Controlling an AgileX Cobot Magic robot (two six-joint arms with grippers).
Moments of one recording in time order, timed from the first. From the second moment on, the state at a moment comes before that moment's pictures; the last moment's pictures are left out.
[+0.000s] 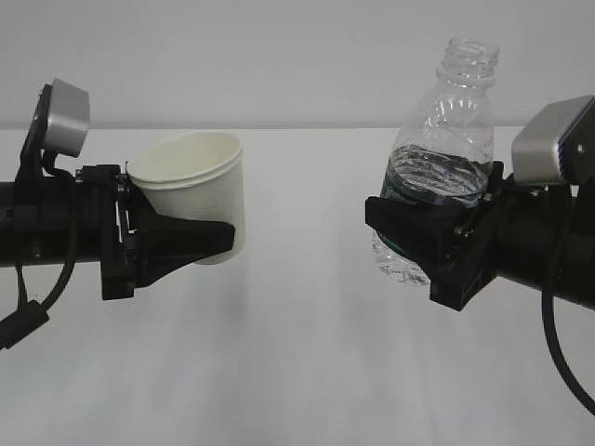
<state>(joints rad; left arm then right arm) -0.23 1.62 -0.65 1.25 -1.03 -0.79 0.32 1.37 -0.43 -0.69 -0.81 0.42</state>
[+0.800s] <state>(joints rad) -0.40 1.62 -0.65 1.25 -0.98 -0.79 0.32 1.37 -0.43 -0.71 -0.81 0.42</state>
